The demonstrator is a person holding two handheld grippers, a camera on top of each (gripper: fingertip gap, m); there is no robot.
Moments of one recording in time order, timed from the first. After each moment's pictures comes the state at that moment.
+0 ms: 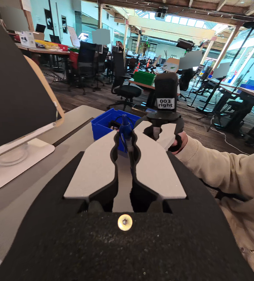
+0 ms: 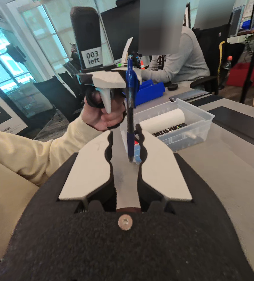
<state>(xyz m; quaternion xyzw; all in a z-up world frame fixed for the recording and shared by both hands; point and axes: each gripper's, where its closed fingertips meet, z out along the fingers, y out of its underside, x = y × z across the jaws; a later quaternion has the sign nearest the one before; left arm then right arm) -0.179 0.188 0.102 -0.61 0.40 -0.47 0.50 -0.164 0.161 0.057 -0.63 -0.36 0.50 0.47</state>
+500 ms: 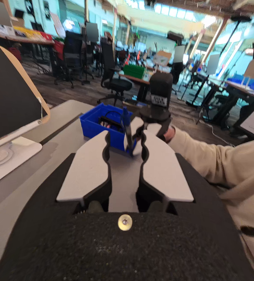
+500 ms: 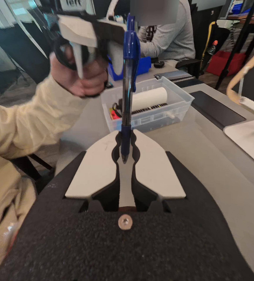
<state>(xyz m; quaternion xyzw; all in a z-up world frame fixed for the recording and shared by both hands) -0.172 0.173 0.103 -0.61 0.42 -0.48 0.46 -0.137 0.162 0.025 -0.67 -0.43 0.39 0.47</state>
